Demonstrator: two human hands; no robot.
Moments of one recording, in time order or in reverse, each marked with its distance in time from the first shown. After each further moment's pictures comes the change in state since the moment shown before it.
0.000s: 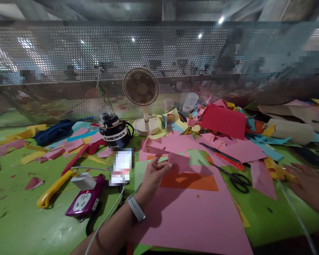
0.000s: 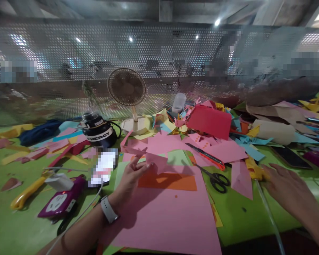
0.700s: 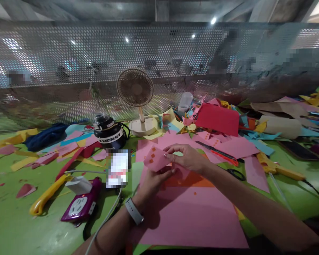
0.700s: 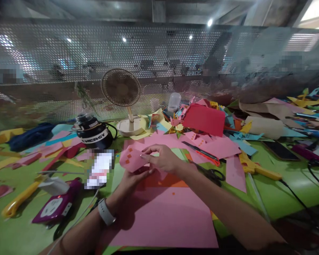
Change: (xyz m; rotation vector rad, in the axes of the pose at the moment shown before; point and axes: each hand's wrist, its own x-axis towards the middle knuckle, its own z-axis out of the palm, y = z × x) left_hand 0.001 -0.008 0.003 0.028 -0.162 0.007; right_hand 0.053 -0.318 -0.019 1.180 -0.476 -0.349
